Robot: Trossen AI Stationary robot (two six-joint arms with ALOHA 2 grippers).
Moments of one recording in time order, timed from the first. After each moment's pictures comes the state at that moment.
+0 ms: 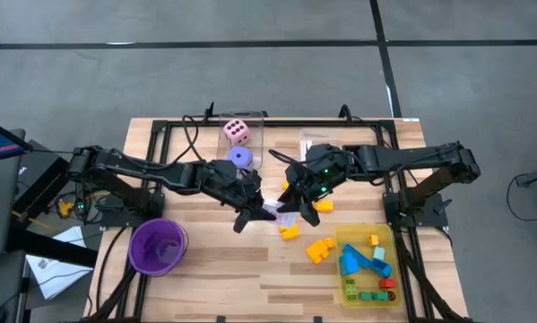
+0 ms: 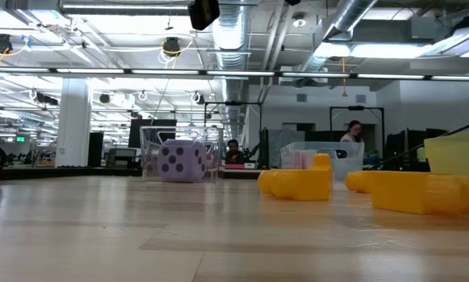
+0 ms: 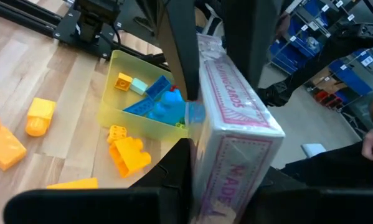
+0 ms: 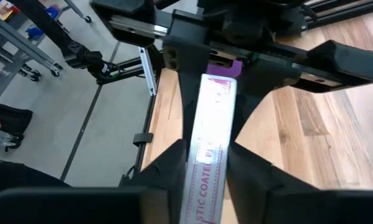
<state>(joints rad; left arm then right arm) -0.09 1.43 1.10 0.02 0.23 -0.51 0.09 1.49 1.47 -0.53 -0.26 0.33</state>
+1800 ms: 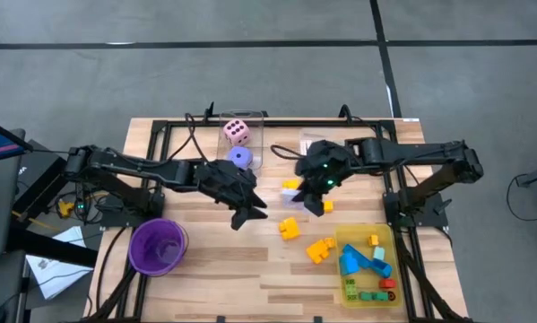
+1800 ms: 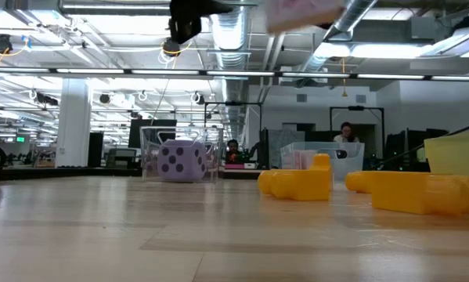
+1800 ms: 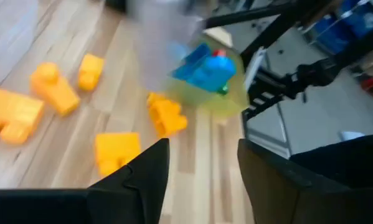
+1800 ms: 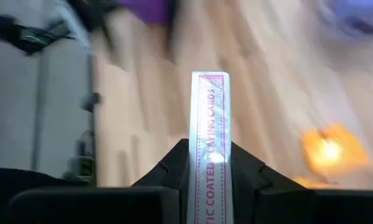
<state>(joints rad) -0.08 1.39 1.10 -0.20 0.17 -0.50 0.02 1.46 1.47 -0.82 -0.18 0.39</state>
